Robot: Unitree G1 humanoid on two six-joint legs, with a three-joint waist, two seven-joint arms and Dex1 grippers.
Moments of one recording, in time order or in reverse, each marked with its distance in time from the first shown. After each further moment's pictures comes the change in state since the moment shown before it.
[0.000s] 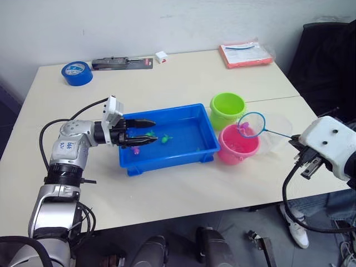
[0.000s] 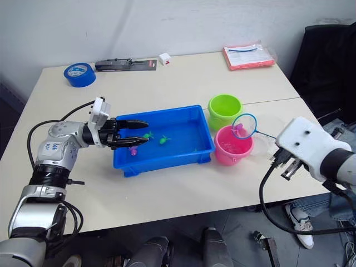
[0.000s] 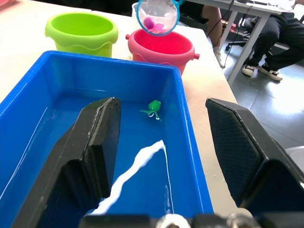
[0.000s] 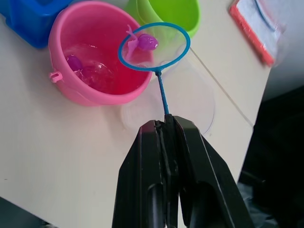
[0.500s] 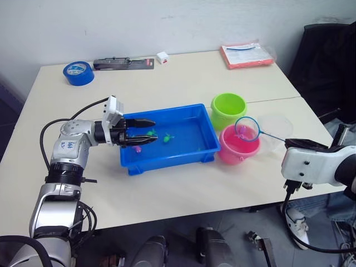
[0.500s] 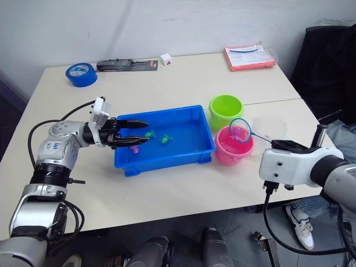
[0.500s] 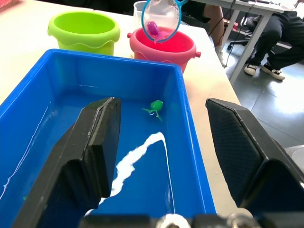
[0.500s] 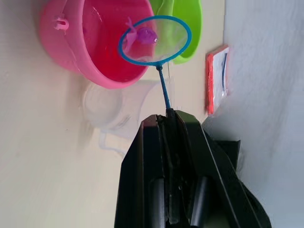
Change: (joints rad) left arm -0.002 -0.005 0.003 0.008 0.012 -0.010 -0.002; right arm 0.233 -0.017 0.029 0.018 -0.442 -0.494 0.034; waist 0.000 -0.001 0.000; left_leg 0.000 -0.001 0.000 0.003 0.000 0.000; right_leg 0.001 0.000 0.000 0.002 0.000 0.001
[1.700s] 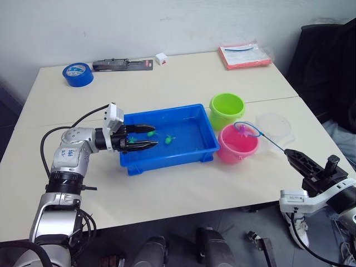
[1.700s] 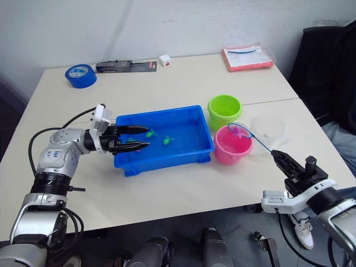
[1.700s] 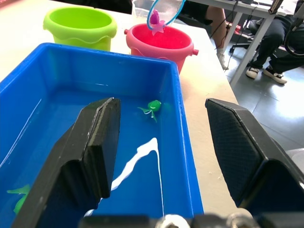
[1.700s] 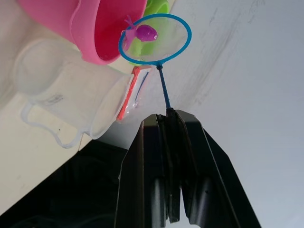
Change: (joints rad) left arm 0.092 -0.012 0.025 -0.094 -0.005 0.033 0.043; right arm 0.146 0.380 -0.076 0.249 -0.737 -0.867 -0.483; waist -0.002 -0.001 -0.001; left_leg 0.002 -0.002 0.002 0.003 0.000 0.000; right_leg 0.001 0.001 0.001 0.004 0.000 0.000
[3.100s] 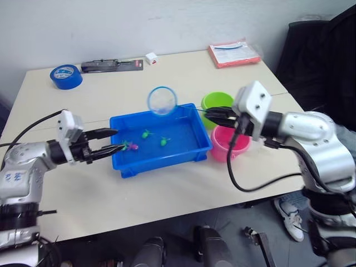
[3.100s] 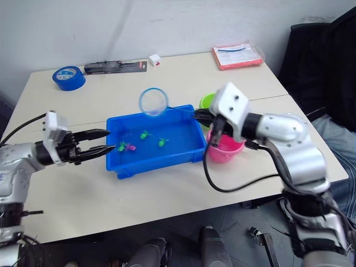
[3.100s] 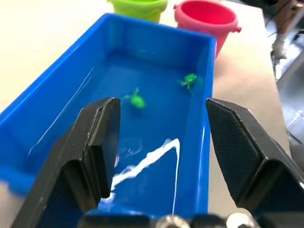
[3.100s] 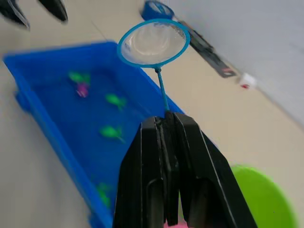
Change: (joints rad) left arm 0.374 0.225 0.272 -0.401 -0.079 0.172 0.177; right arm -1.121 0.242 0.583 0.217 1.282 1.185 0.567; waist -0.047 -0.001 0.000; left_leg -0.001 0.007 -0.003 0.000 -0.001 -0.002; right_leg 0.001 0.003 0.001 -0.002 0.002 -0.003
